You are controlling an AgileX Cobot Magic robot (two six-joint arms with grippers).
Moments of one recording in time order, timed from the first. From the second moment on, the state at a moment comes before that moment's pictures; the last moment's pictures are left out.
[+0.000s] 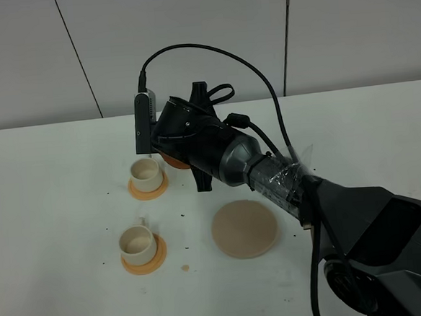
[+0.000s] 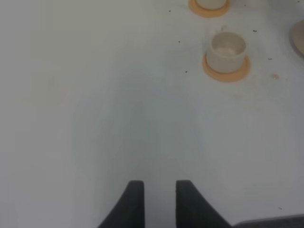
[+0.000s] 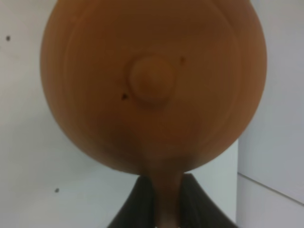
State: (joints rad) left arm 0.01 0.08 -0.52 0.00 1.09 0.08; right arm 0.80 2.62 -2.50 -0.63 1.06 -0.57
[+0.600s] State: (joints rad) left arm 0.01 0.08 -0.52 0.00 1.09 0.08; right arm 0.81 2.62 -2.50 -0.66 1.10 -0.56
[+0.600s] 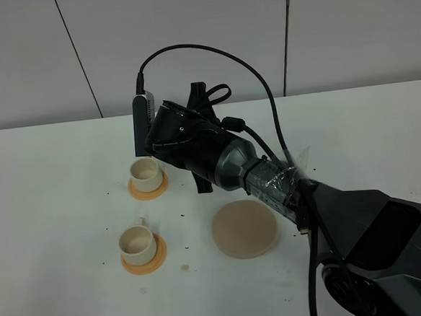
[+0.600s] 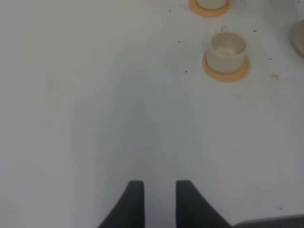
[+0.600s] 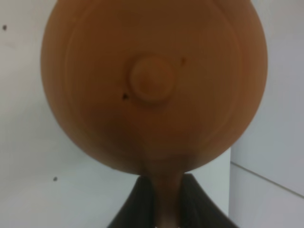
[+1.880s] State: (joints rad) left arm 0.01 0.08 -0.52 0.00 1.09 0.08; right arm 0.85 2.62 -2.50 -0.71 1.12 -0.56
